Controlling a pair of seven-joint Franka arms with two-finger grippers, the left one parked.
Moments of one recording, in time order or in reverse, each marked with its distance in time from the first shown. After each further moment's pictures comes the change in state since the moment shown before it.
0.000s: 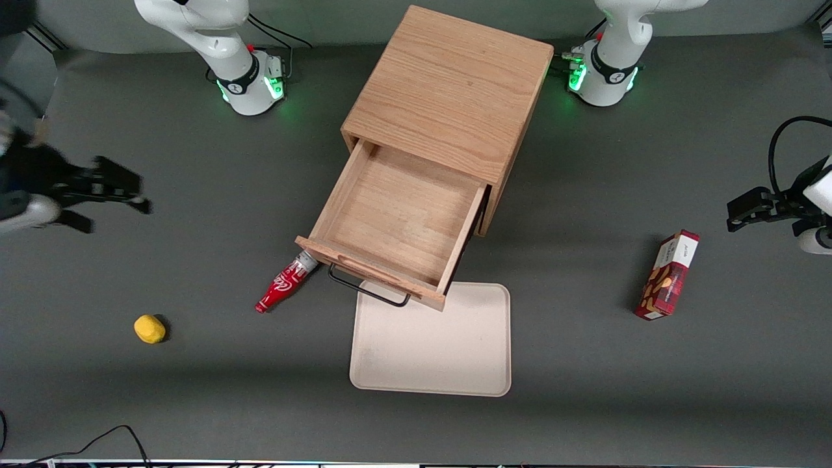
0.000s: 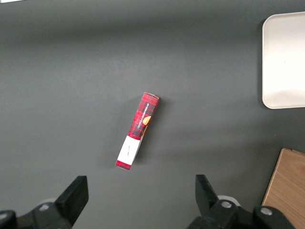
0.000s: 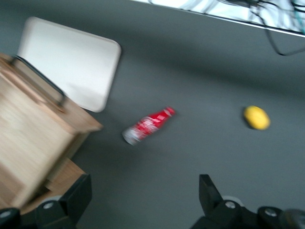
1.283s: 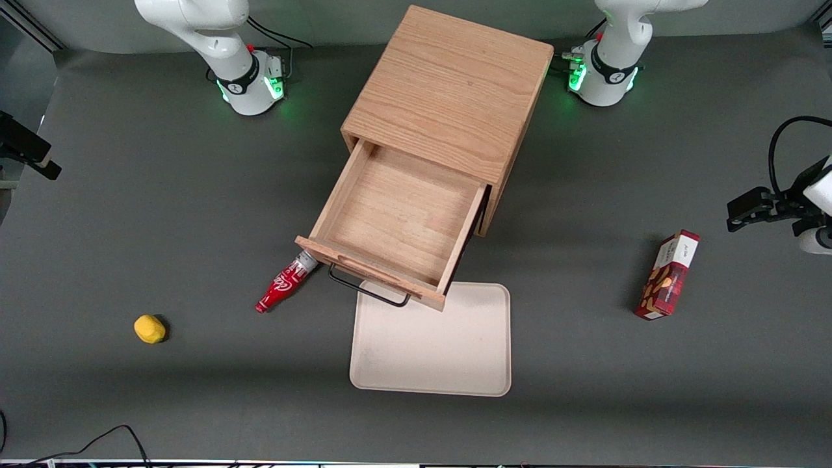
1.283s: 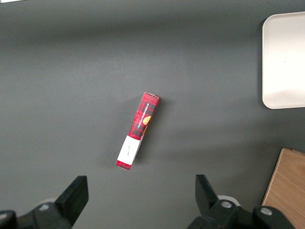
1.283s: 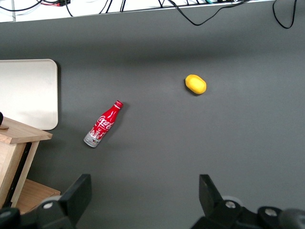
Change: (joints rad) arm -0.004 -0.280 -0.131 -0.307 -0.050 0.109 0.185
